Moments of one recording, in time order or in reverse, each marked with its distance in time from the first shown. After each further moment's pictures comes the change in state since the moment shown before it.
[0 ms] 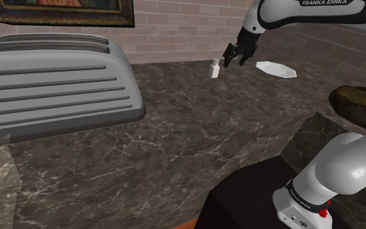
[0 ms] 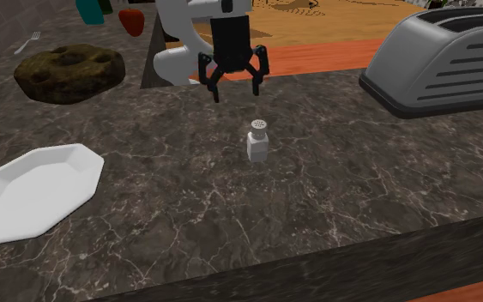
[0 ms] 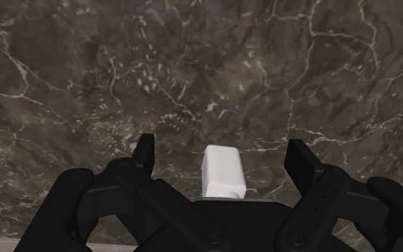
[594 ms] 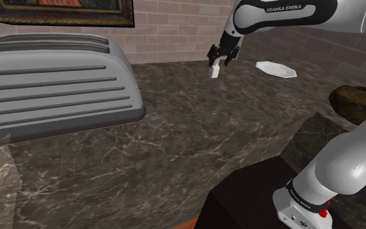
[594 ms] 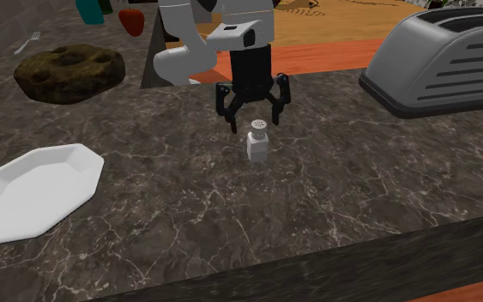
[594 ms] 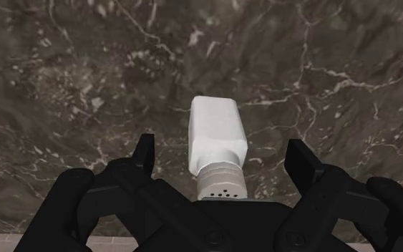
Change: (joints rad) arm 0.001 0.236 0.002 0.152 0.017 0.102 0.038
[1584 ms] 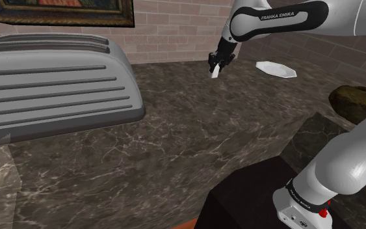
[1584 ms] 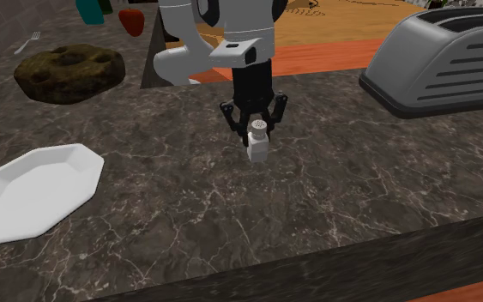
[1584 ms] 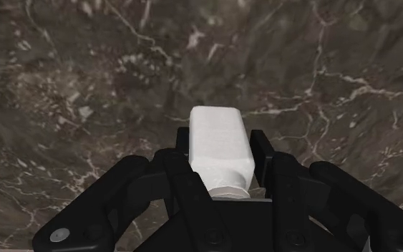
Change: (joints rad) arm 0.000 0.024 -0.001 -0.036 0.000 0.061 0.001
